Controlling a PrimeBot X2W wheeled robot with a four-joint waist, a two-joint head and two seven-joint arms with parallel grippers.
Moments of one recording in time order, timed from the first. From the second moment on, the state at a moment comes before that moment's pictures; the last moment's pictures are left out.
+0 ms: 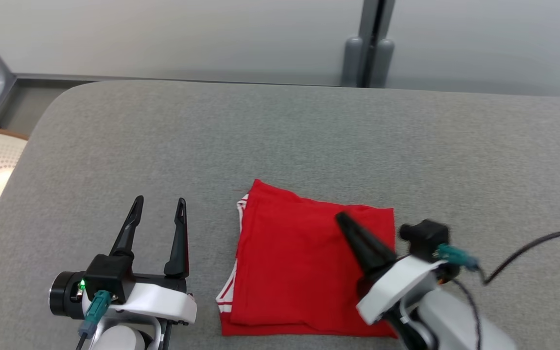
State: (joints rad) left arm -0.13 0.16 -0.29 0.14 -0.28 0.16 -0.26; right arm -0.46 -0.14 0.81 0.59 0.71 0.13 -0.26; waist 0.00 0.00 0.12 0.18
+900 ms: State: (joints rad) left arm 0.05 0.23 -0.24 0.13 -0.29 0.17 -0.25; right arm 0.10 -0.22 0.09 0.00 0.30 0.13 -0.08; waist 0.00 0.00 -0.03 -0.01
